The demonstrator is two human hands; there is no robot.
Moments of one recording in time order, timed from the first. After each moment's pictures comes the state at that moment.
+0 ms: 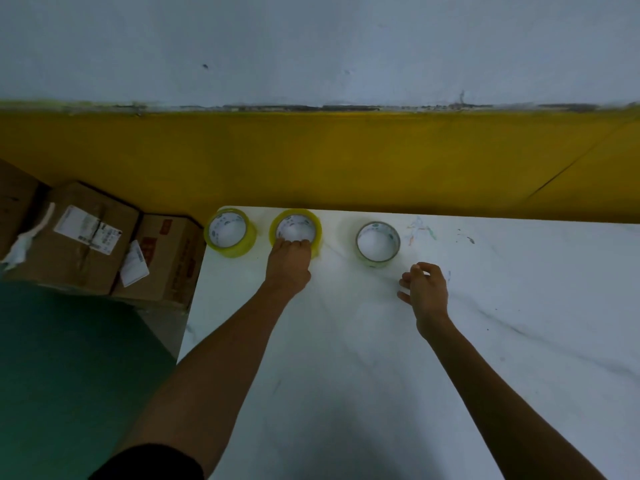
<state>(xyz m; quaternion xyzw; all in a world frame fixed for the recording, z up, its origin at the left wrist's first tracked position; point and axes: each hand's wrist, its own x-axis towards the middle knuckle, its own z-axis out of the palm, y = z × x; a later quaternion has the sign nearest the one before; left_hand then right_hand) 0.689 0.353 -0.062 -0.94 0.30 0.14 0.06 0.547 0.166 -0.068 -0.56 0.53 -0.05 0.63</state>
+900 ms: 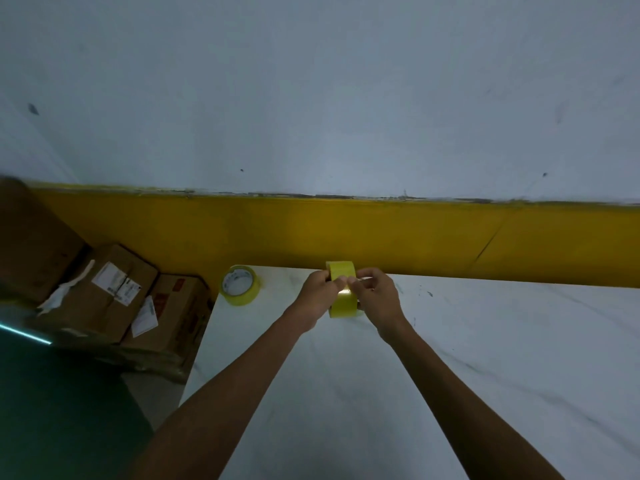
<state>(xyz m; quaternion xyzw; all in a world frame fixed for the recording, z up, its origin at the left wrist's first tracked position) 0.620 0.309 0.076 -0.77 0.04 0.32 -0.55 0.551 0.205 0.076 -0.75 0.31 -0.06 0.58</state>
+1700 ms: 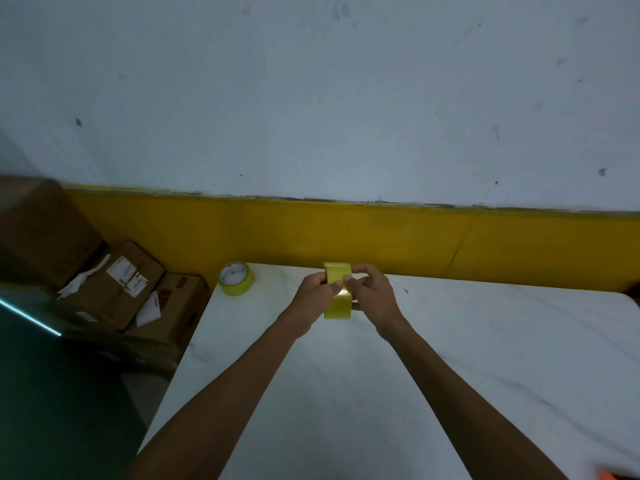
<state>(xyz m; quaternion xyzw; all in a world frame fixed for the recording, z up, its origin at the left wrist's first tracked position) 0.520 0.305 0.115 -0.77 0.05 0.28 -0.57 0.466 0.185 0.105 -0.73 0.24 -0.07 0.63</state>
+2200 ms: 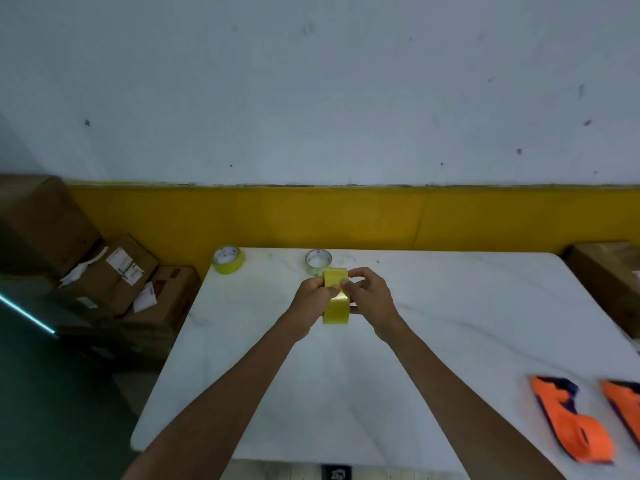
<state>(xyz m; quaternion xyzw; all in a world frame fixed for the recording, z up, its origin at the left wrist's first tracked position) 0.381 0.335 0.124 -0.77 0.07 0.29 -0.56 0.320 0.216 0.110 -0.72 0.24 -0.09 0.64</state>
